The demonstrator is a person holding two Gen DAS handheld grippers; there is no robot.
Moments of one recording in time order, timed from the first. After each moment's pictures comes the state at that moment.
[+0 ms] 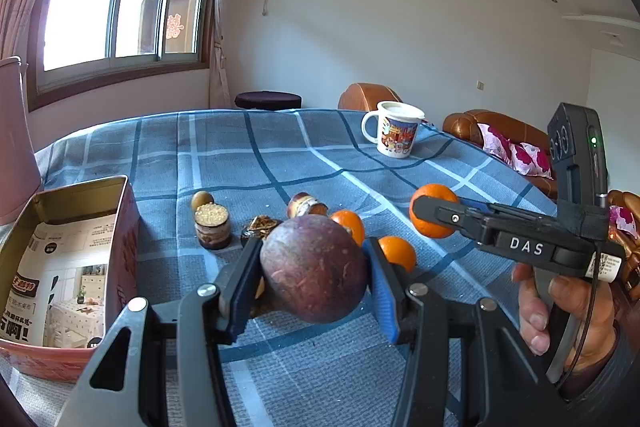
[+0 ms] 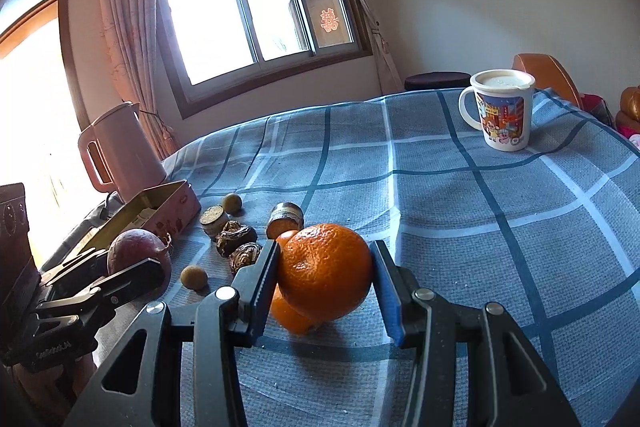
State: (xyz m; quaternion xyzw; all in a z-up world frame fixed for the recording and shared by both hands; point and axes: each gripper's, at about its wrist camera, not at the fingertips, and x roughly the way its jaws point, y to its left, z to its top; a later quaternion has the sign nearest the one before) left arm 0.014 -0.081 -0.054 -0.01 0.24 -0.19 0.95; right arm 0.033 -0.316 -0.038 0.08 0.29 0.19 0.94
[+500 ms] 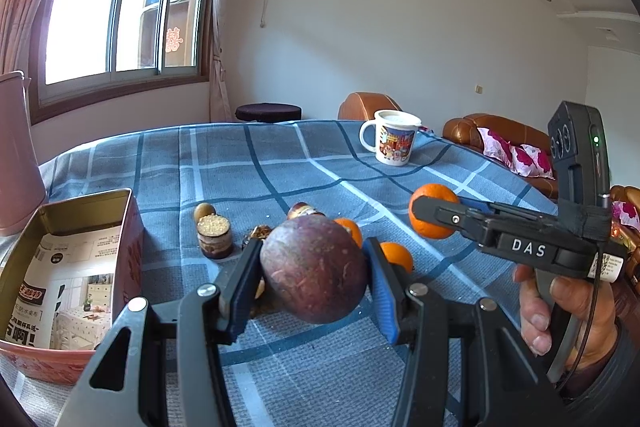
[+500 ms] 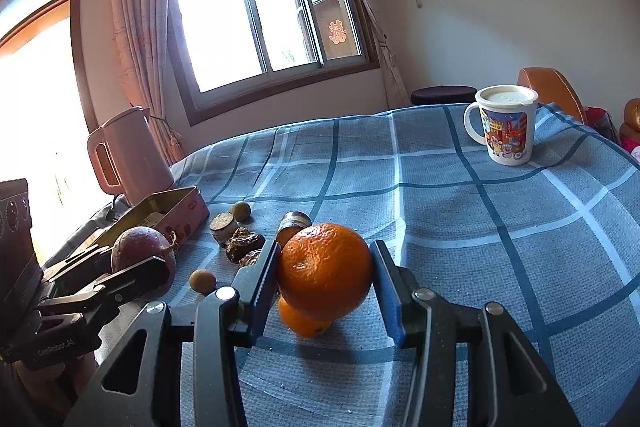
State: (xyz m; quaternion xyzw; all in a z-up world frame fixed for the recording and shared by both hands) left arm 0.004 -0.083 -0.050 0.00 0.22 -0.19 0.96; right arm 0.023 -0.315 -0.034 0.07 0.26 0.20 0.94
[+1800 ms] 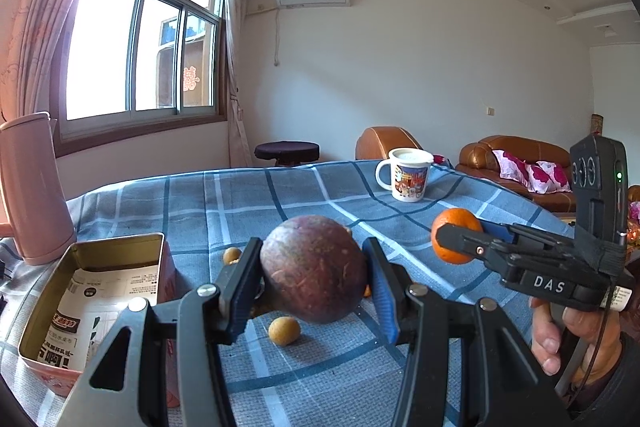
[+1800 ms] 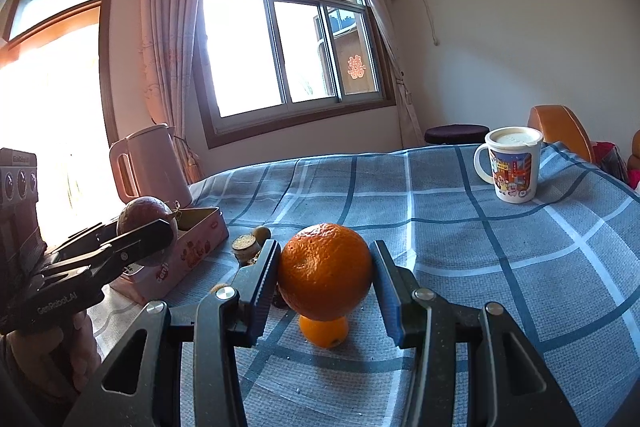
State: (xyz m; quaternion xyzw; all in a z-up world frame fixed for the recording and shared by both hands) left arm -0.008 -0.078 -0.029 0.01 0.14 -0.16 0.98; right arm -0.003 -0.314 -0.022 0.06 0.19 0.22 0.95
